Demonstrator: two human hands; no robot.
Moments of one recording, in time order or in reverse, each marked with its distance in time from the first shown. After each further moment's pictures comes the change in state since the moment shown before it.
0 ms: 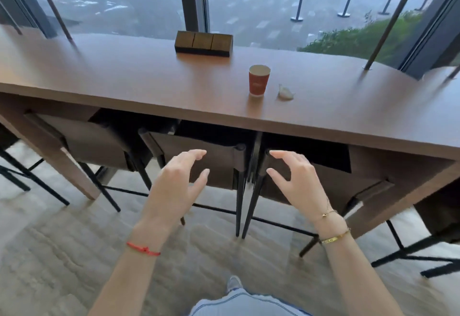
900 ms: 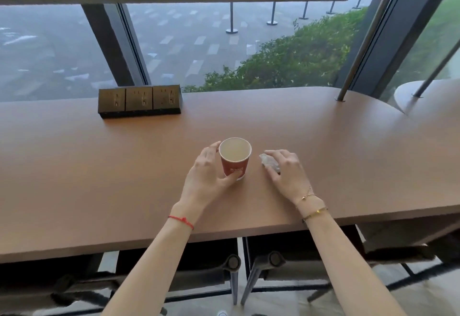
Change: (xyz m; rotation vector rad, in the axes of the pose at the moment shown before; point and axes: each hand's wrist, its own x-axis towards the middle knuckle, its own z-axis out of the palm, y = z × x) left_hand 0.363 -0.025 0.156 -0.235 -0.250 0.111; right_hand 0.294 0.127 0.034 -0.173 0.125 0.313
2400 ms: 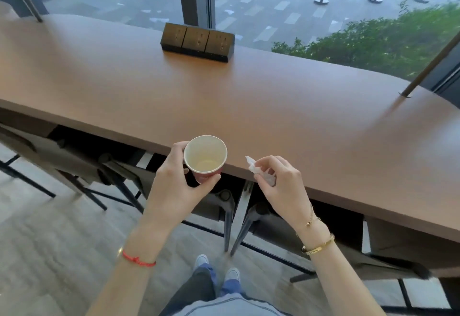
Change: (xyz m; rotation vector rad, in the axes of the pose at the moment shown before) left_hand -0.188 0.049 -0.012 -0.022 0.382 -0.250; right_hand -0.113 -0.009 -0.022 0.304 -0.205 -0.358
